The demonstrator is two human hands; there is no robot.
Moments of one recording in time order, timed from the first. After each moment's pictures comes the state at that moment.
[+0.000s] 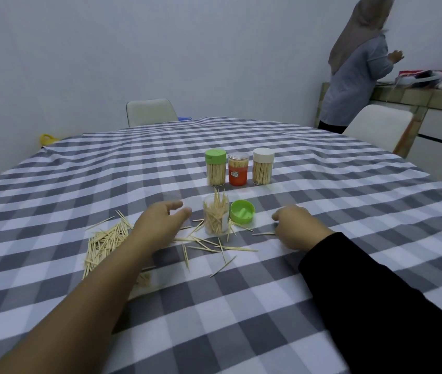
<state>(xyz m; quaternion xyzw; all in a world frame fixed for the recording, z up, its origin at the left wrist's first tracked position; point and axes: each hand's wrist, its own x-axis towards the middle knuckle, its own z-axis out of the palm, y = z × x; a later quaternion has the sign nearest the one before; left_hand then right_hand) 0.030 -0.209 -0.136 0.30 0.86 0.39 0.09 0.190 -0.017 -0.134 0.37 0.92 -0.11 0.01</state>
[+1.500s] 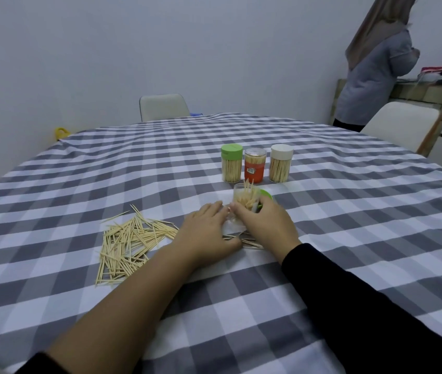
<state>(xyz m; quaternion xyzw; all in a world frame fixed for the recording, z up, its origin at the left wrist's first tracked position) 0.049 -0.177 -0.160 0.50 0.86 0.10 -0.01 0.134 -0.061 -0.161 0.35 0.83 -0.35 -0.25</state>
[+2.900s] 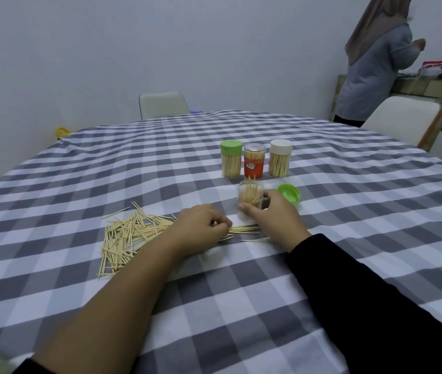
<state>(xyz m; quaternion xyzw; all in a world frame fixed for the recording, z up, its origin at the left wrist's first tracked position) 0.048 -0.192 -0.141 0.49 0.84 0.20 0.07 0.142 -0.048 -0.162 0.34 0.82 -0.38 -0.25</state>
